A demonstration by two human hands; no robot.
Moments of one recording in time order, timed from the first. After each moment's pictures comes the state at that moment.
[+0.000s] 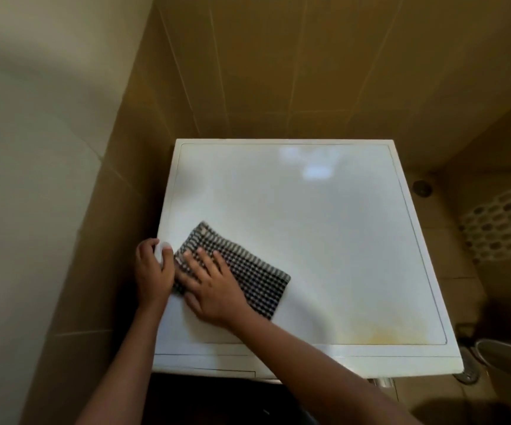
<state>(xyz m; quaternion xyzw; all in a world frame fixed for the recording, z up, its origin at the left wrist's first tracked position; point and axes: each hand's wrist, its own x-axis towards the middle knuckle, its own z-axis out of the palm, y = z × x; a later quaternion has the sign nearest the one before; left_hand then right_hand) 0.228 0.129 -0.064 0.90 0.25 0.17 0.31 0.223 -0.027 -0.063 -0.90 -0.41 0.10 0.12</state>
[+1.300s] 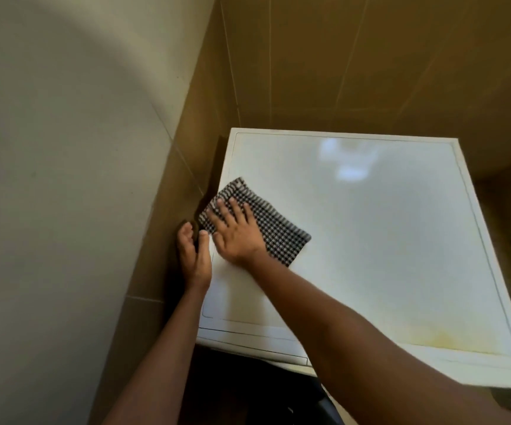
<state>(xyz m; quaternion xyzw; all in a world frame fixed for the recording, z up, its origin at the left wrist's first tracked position) 0.210 0.142 -0.053 0.73 0.36 0.19 0.55 0.284 0.060 -0.063 -0.93 -0.34 0.11 0.09</state>
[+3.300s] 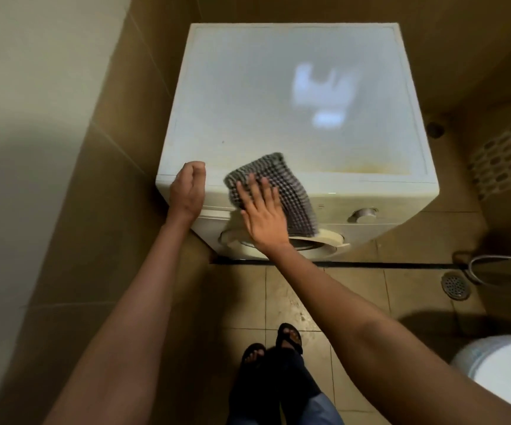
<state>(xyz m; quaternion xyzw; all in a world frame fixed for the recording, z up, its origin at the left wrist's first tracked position) 0.029 0.044 -0.040 0.87 0.18 0.09 0.44 0.025 -0.130 -0.111 -0.96 -0.24 -0.06 0.13</state>
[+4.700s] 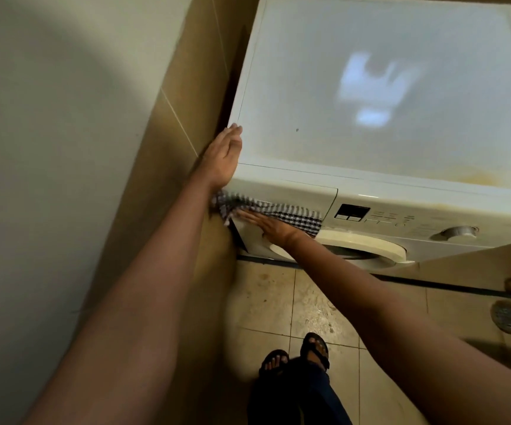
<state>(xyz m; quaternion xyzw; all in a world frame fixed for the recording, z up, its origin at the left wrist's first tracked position) 0.073 0.153 -0.073 0.91 0.10 -0.04 0.39 0.041 -0.024 -0.168 -0.84 -0.48 -0.06 -0.26</state>
